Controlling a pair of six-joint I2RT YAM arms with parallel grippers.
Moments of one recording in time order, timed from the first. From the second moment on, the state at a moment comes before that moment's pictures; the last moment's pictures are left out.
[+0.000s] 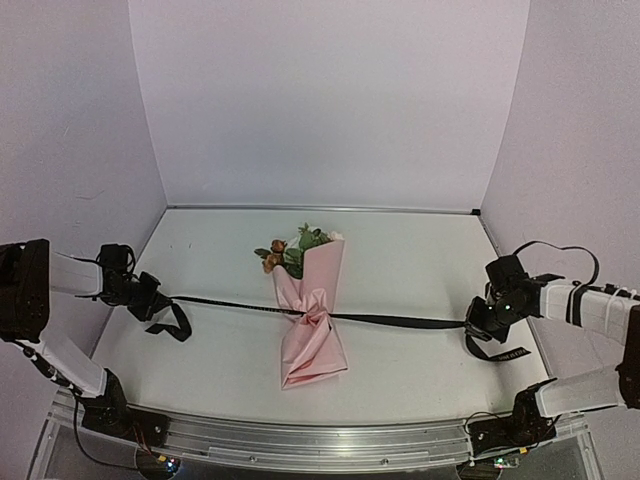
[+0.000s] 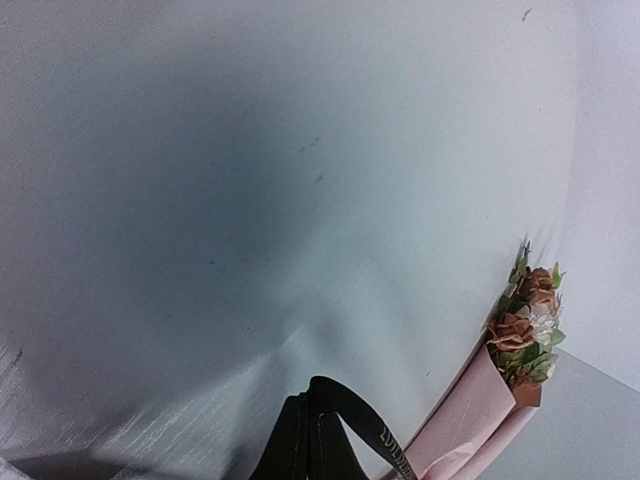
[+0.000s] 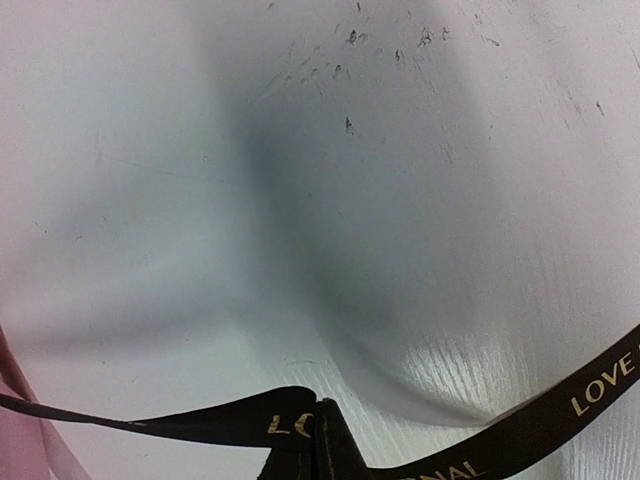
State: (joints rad) left arm 0.14 1.48 0.60 -0.11 0.44 -0.97; right arm 0.21 1.20 0.59 -0.55 -0.04 0.70
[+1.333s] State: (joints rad) left arm -0.11 1.32 0.77 -0.33 0.02 -0.72; right arm 0.26 1.08 0.68 -0.90 0.13 0.62
